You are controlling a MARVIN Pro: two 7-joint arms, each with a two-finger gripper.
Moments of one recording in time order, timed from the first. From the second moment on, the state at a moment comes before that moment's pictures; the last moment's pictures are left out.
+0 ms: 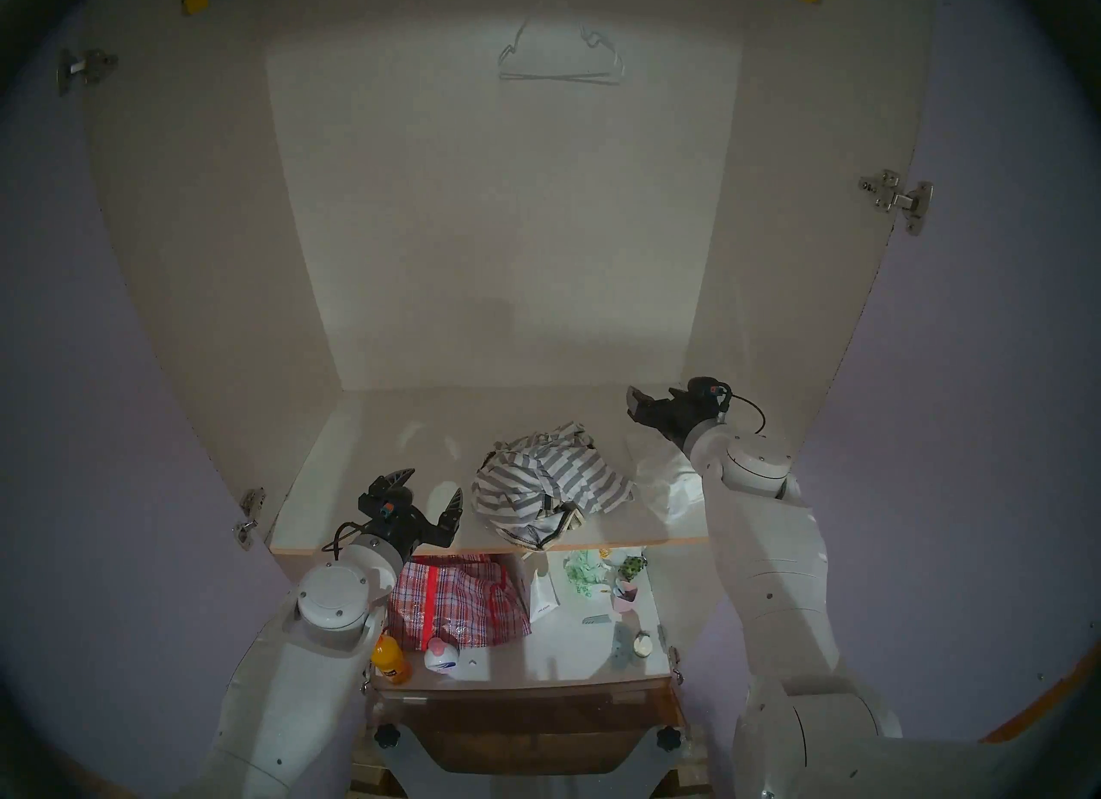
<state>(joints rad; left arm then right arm) 1.54 -1.40 -1.41 -1.40 0.10 -0.05 -0.17 -1.16 -1.44 1.71 -1.18 0.21 0.20 0.40</state>
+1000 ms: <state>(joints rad) 1.04 -1.39 -1.06 -0.90 0.20 -0.08 -0.37 -1.17 -1.44 1.73 -1.19 0.20 0.20 0.39</state>
